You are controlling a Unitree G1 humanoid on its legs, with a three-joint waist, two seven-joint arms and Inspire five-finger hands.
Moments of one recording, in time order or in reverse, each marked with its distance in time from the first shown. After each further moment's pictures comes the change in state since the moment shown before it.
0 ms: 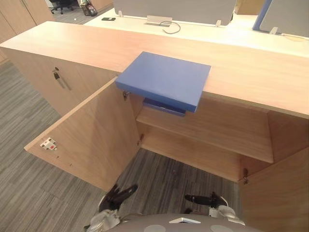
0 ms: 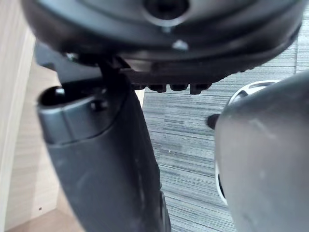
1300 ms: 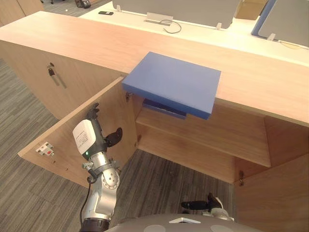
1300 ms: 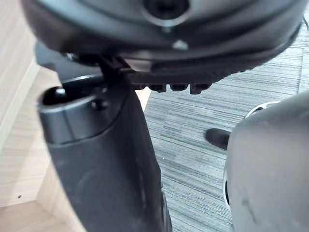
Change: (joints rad) left arm -0.069 -0.012 0.000 -0.712 1.345 0.176 0.721; right arm 0.021 0.021 0.146 -0.008 -0.019 -0.017 -0.128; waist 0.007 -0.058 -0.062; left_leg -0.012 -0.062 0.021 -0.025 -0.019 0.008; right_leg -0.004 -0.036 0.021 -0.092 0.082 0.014
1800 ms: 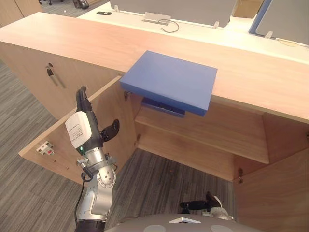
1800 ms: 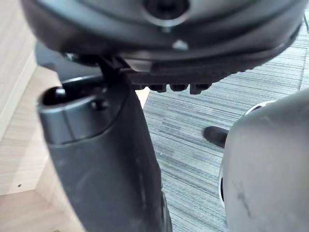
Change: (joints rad) left arm 0.011 0.023 0.009 -0.137 0.032 -0.035 -0.012; right arm -0.007 -0.010 0.040 0.003 -0.001 -0.007 0.018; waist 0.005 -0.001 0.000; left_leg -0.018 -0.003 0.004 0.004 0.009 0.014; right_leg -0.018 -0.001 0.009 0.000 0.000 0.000
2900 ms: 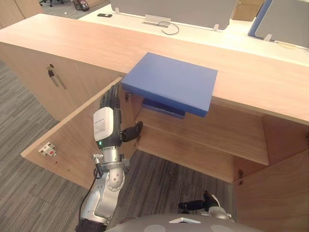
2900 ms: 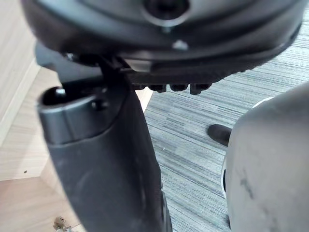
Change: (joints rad) left arm -0.006 0.082 -0.171 -0.006 -0.029 -0.081 -0.100; right arm -0.012 -0.001 0.061 0.002 -0.003 0.000 0.008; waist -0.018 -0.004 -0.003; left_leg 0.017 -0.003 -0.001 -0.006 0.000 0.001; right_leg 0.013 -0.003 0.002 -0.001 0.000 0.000
